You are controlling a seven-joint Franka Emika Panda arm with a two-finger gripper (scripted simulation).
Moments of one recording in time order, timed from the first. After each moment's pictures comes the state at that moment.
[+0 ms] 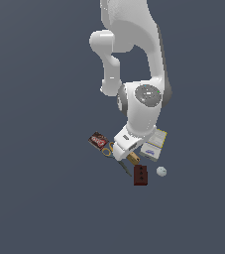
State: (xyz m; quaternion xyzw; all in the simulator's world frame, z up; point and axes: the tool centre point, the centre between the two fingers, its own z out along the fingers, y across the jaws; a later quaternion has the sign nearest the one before) arm 0.035 0.091 0.116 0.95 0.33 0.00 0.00
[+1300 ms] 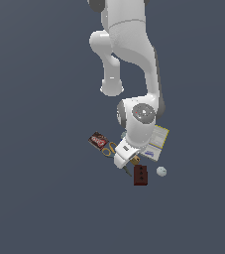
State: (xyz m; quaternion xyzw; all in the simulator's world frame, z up) arm 0.036 0.094 0.050 0.93 0.36 0.01 0.00
